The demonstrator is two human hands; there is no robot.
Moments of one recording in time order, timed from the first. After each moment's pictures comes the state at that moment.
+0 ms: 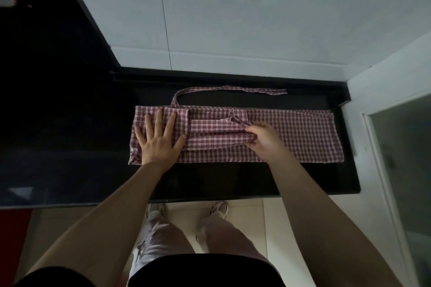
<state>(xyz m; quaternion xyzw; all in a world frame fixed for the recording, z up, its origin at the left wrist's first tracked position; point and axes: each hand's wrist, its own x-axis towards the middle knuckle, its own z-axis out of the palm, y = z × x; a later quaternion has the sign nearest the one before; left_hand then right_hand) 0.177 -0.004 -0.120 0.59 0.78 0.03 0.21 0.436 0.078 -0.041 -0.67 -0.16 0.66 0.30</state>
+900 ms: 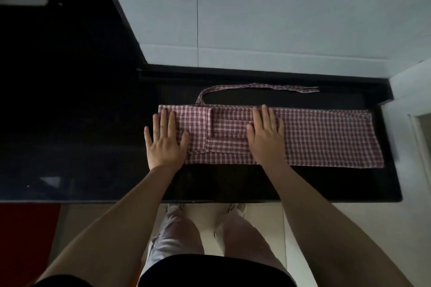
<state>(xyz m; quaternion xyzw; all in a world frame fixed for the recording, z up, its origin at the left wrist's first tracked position) 0.136 -0.019 -0.125 0.54 0.82 0.05 0.17 0.393 0.059 -0.118 -0.63 -0.77 0.05 -0.03</state>
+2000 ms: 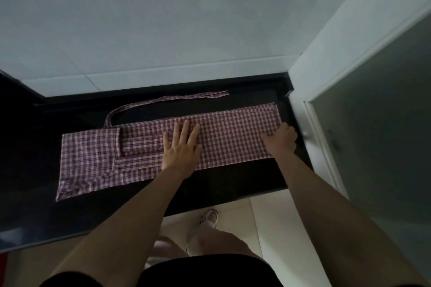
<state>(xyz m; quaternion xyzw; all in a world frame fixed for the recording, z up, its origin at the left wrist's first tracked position) 0.373 0.051 -0.102 0.73 0.66 -0.06 0.19 0.648 0.102 -0.070 -0.86 -0.45 0.22 0.02</state>
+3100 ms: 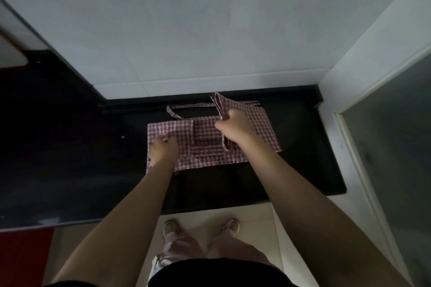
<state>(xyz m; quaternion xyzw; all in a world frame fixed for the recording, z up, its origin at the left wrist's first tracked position) 0.260 0.044 -0.053 0.25 0.88 0.19 0.37 0.446 0.107 0.027 -0.67 -0.56 0.47 0.11</state>
